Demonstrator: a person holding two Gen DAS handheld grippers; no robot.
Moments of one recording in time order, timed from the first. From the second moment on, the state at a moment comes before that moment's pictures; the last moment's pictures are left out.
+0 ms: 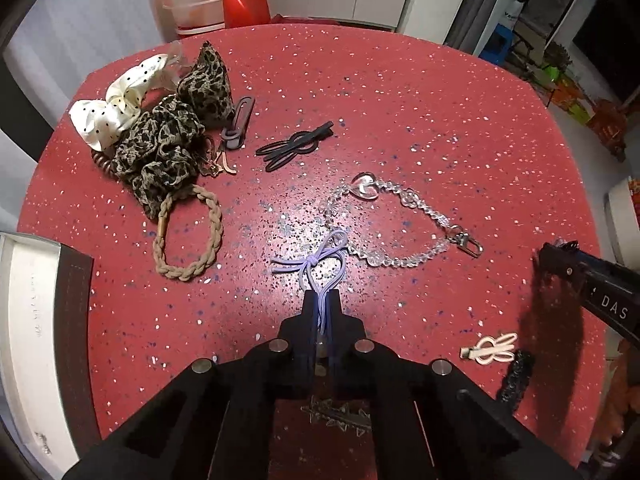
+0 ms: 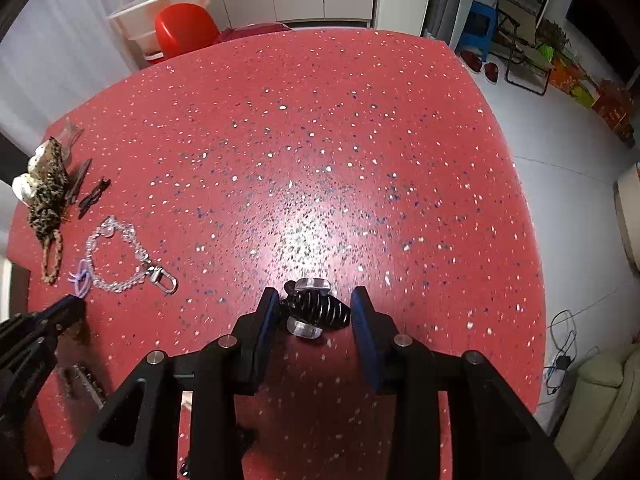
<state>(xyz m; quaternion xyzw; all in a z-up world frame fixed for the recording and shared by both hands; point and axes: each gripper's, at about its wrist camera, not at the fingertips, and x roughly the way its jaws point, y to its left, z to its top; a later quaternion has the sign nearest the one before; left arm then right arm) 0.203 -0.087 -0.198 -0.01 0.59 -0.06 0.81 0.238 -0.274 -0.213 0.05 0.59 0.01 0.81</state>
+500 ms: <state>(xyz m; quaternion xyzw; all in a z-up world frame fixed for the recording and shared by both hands) 0.175 -0.051 -0.152 -0.03 0.56 -0.10 0.82 0.183 -0.272 -0.184 0.10 0.59 0.03 0.80</state>
